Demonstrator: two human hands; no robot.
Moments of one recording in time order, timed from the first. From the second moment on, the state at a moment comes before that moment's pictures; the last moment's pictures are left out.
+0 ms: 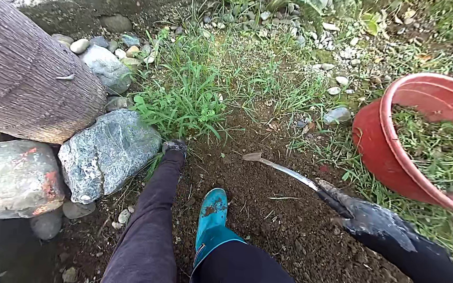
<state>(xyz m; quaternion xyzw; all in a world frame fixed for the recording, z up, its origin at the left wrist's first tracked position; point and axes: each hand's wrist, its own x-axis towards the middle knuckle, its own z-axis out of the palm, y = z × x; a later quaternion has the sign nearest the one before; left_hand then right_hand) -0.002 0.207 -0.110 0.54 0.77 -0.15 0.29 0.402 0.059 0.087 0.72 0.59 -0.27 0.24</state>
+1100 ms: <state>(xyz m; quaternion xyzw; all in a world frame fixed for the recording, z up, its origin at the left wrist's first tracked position) 0.091 0.246 -0.074 0.65 0.68 -0.15 0.29 0.408 0.052 0.085 0.73 0.57 -0.30 0.23</state>
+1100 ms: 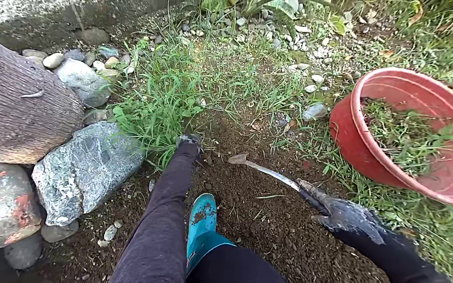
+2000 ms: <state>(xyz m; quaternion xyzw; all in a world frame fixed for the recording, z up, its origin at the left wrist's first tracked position) -0.031 0.067 -0.042 0.66 0.65 -0.15 0.34 0.296 0.061 0.016 0.72 0.35 -0.55 -0.25</state>
